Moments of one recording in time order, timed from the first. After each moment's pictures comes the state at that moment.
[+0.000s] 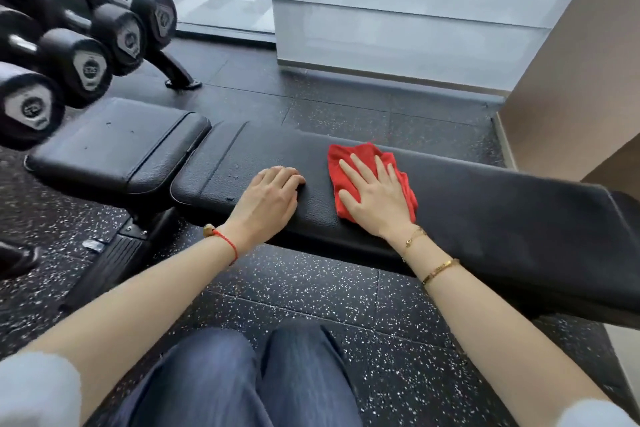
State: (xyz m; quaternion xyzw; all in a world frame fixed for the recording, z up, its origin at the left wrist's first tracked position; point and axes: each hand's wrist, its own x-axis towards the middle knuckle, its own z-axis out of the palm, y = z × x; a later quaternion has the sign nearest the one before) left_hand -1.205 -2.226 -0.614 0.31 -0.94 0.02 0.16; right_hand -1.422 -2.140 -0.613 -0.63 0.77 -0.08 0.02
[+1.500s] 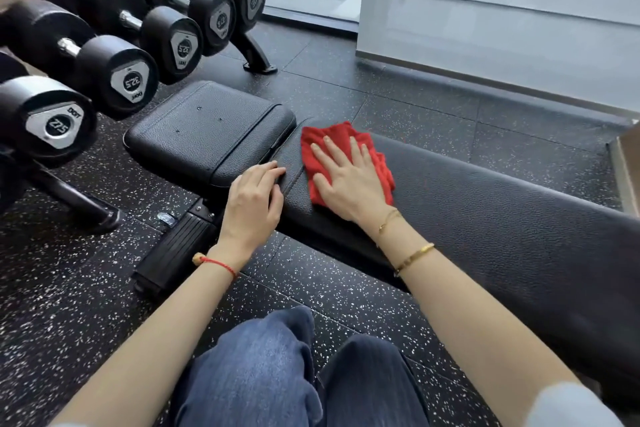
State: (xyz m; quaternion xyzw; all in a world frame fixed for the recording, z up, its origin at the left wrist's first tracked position) left_hand -1.083 -2.281 -0.641 0.52 -0.80 -0.04 0.29; right_hand -1.273 -2.279 -0.611 -0.72 0.68 -0.09 0.04
